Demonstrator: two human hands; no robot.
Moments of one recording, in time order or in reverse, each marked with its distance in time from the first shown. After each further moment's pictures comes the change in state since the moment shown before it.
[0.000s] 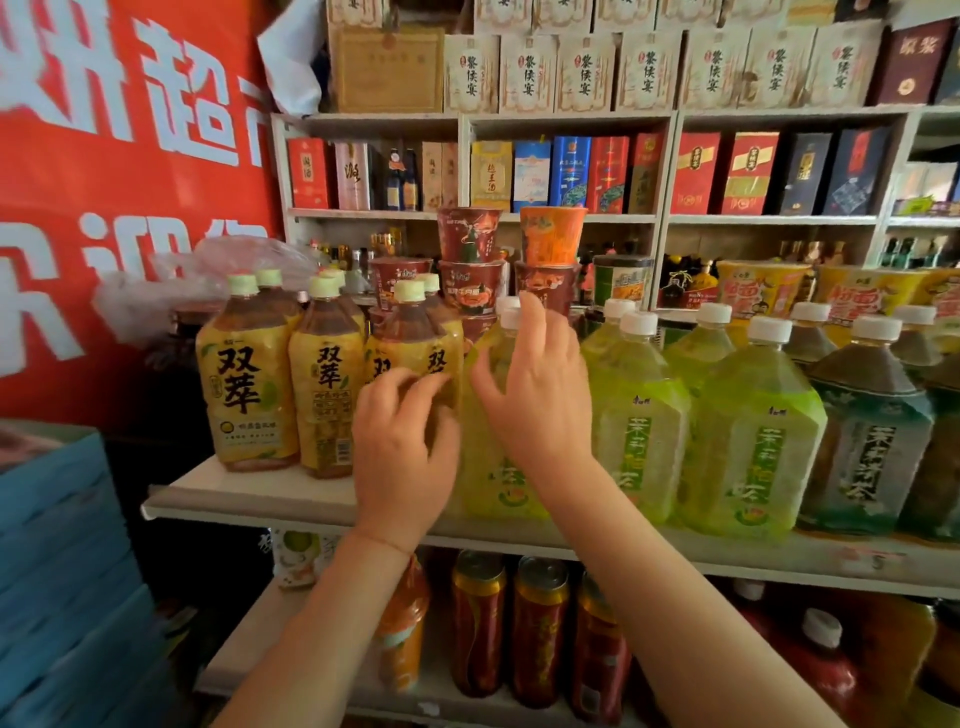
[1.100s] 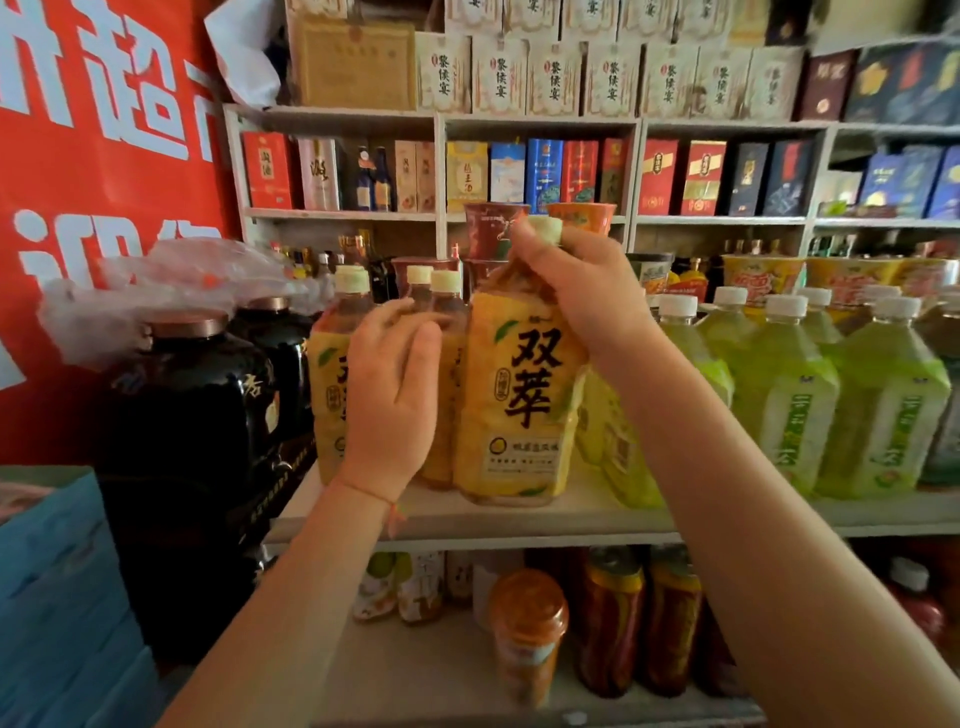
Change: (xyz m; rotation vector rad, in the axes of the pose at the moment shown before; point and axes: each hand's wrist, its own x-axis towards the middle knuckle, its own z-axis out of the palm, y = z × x) left_hand 0.075 -0.133 -0.076 -0.483 -0.081 -0.052; right_hand 0.066 -0.137 0.020 0.637 -0.269 0.476
